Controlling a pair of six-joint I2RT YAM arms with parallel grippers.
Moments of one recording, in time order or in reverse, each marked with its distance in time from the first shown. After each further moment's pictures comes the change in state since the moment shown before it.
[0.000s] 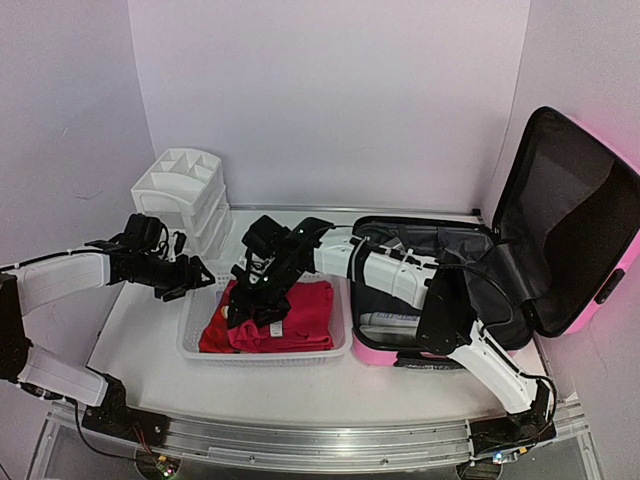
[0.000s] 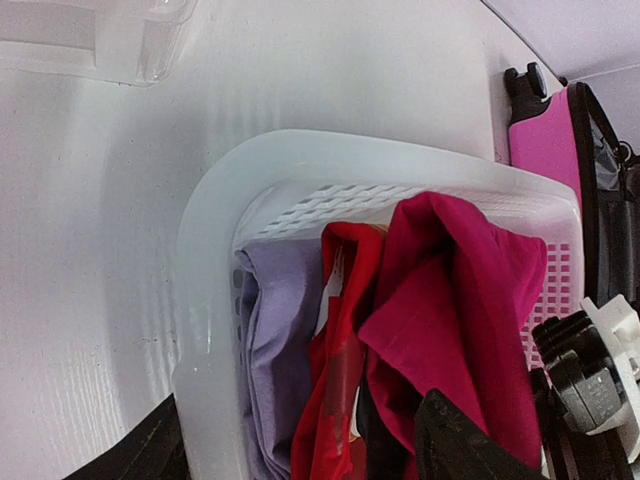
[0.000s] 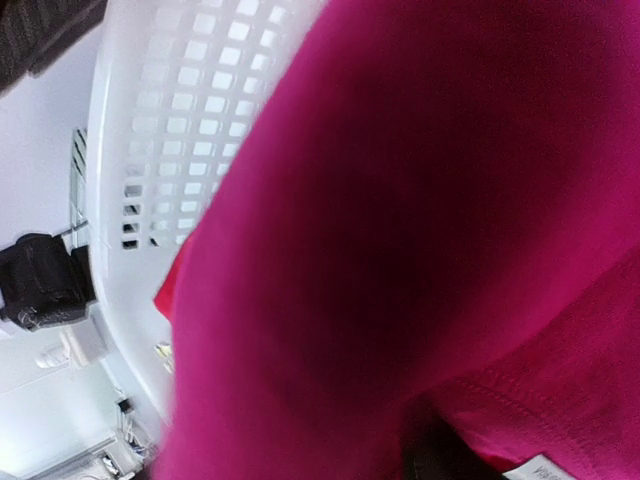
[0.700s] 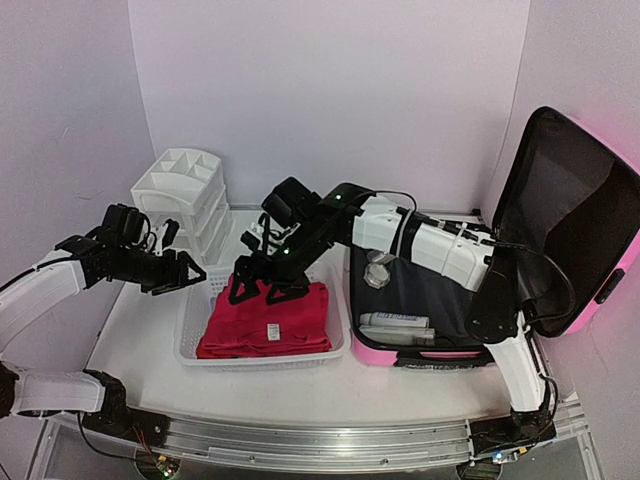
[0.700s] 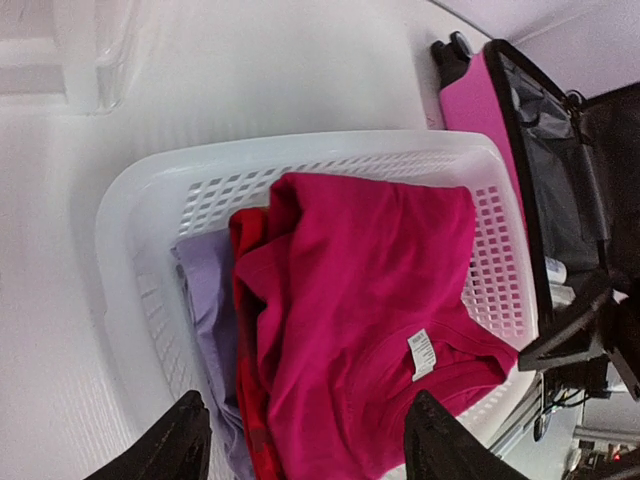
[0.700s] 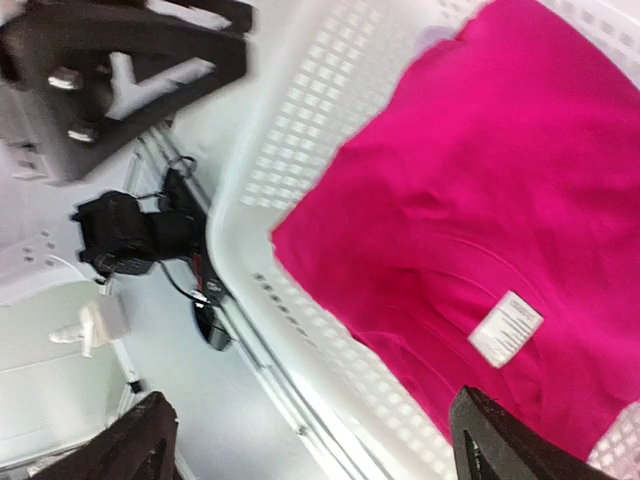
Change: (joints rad) left arm -0.016 -0.217 0.043 -0.209 0.021 0.108; right arm -0.007 -0.309 -0.223 0.043 0.025 -0.036
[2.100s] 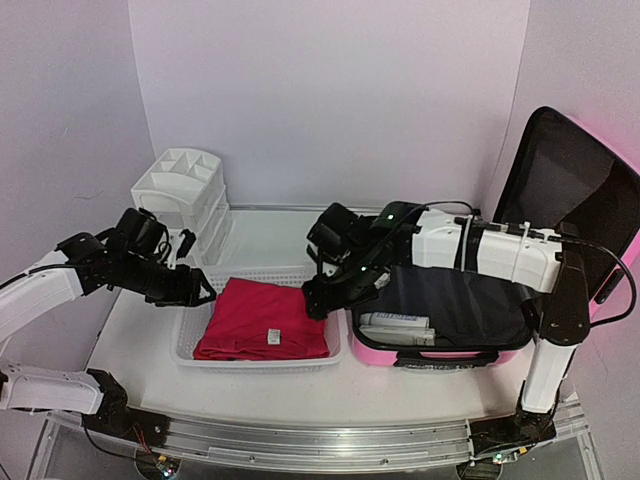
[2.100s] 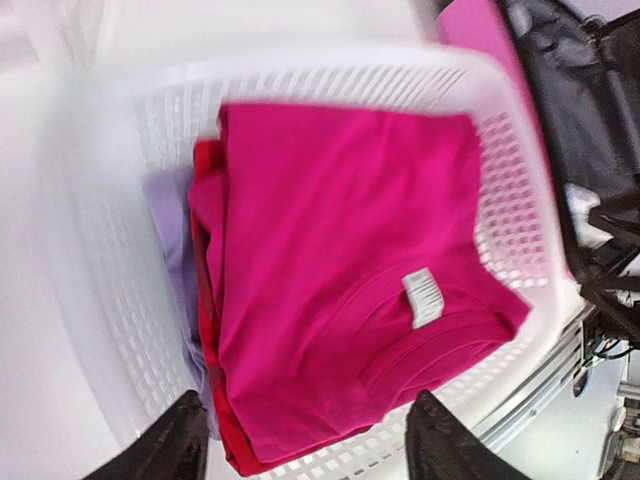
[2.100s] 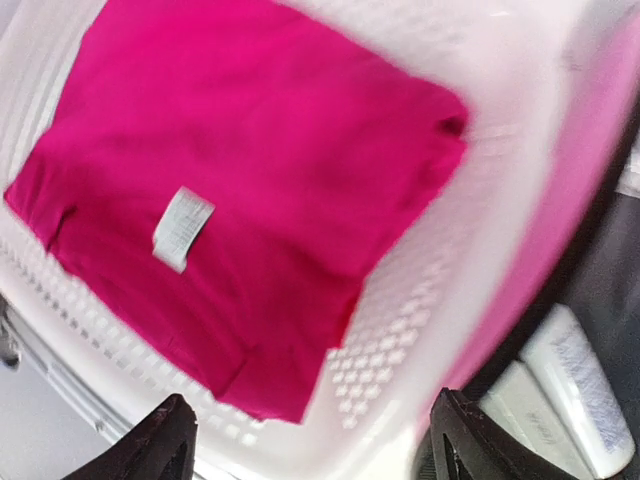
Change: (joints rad) left arm -0.277 -0.023 0.053 -0.176 -0.185 -0.063; right arm 0.027 -0.401 -0.632 0.033 0.537 -0.044
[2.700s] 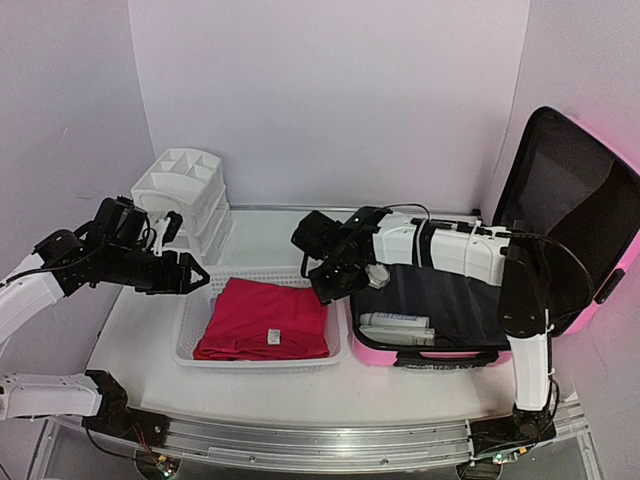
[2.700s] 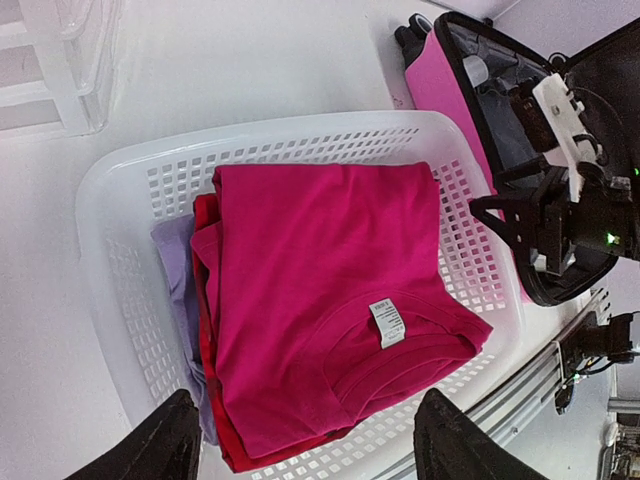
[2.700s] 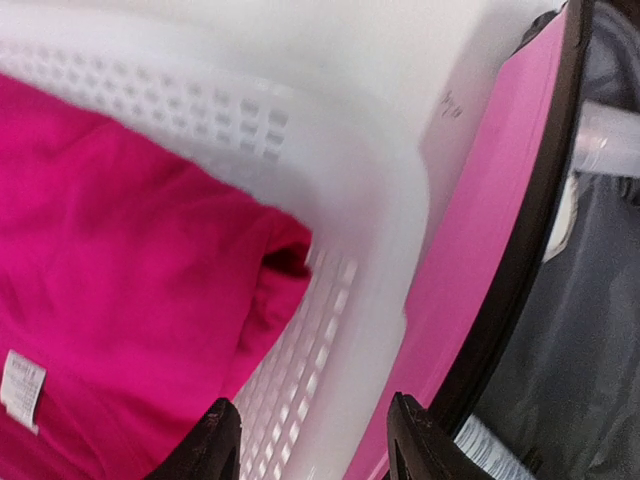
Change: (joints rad) left arm 0.000 -0.111 0.074 -0.018 -0.040 0.002; right arm -0.069 0.200 0.147 -0.026 0.271 -0.028
